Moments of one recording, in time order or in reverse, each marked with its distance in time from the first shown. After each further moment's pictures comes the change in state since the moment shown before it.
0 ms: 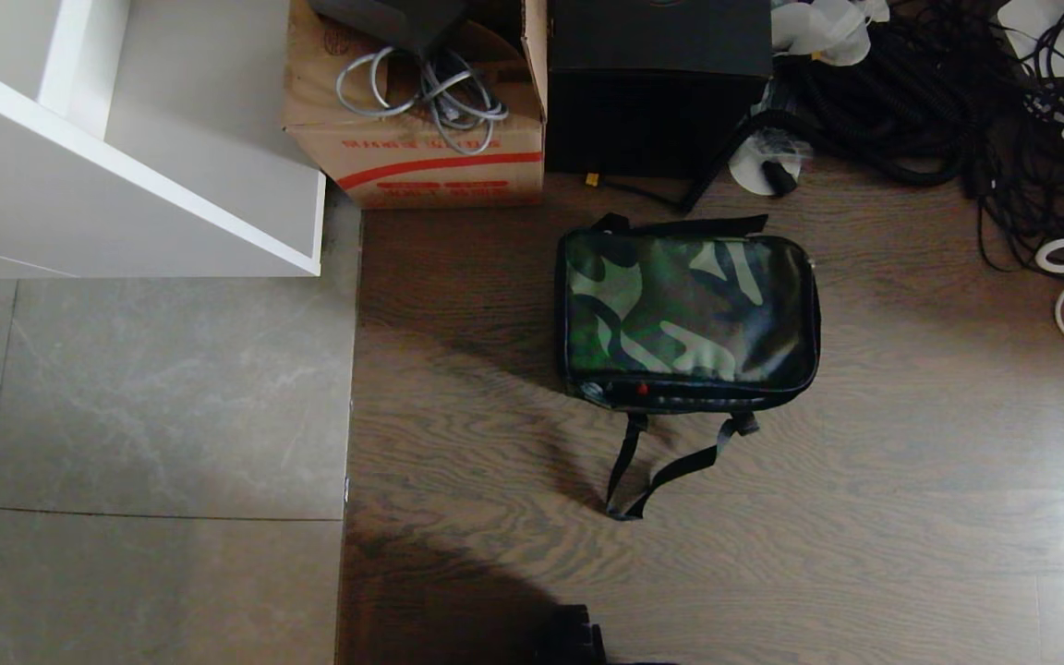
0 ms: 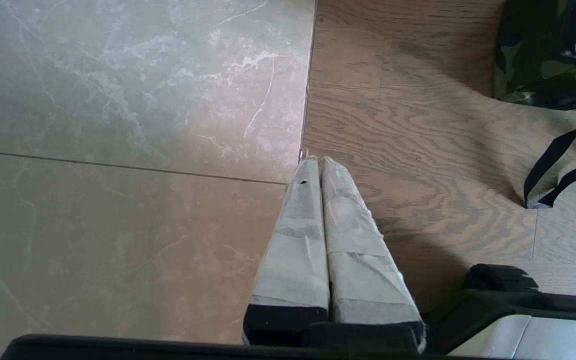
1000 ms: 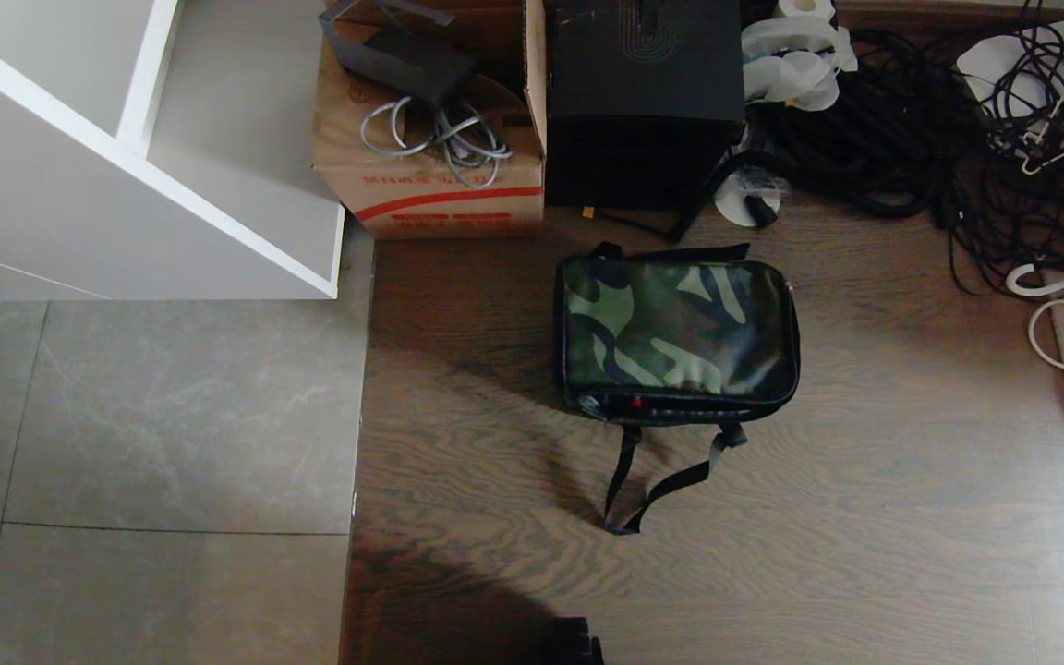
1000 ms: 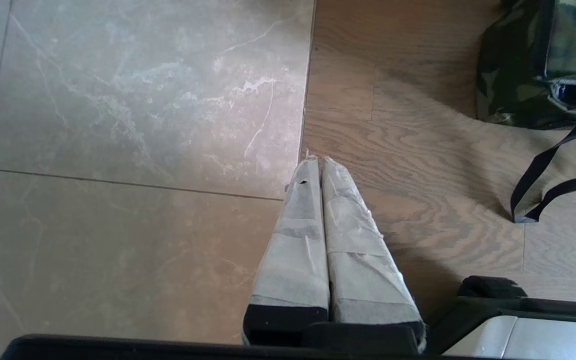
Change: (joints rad) left arm 0.000 0.000 0.000 -0.003 -0.003 -0.001; right arm 0.000 0.001 0.000 0.000 0.000 0.000
